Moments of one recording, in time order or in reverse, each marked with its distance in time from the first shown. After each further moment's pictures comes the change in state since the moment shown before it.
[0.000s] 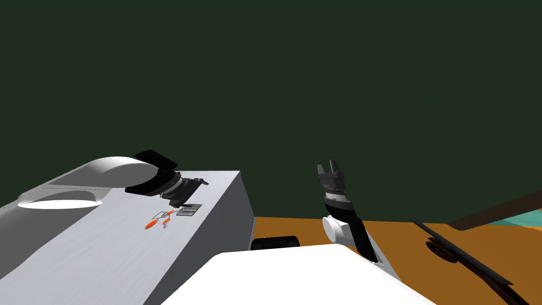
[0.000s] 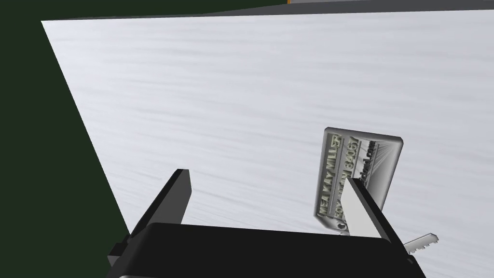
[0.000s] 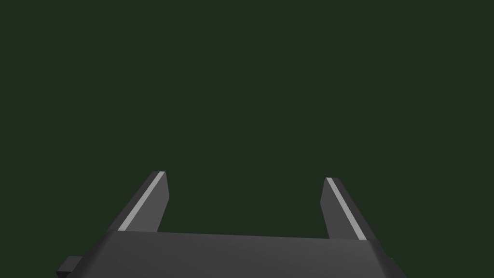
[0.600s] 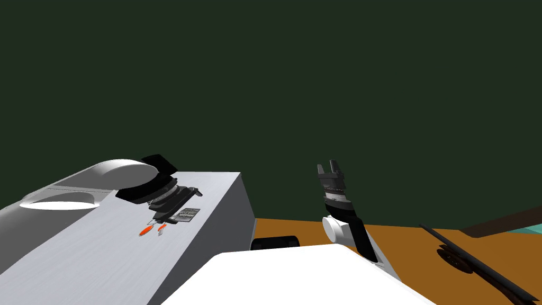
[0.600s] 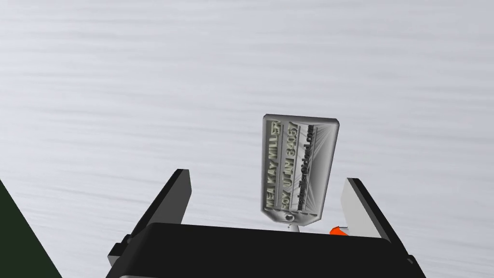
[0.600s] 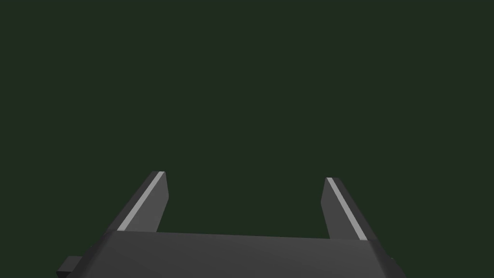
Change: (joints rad) left arm 0.044 0.033 -0.017 0.019 0.075 0.136 0.017; right arm 0.000 0.000 0.000 0.000 0.000 0.000 0.000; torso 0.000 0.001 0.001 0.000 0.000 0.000
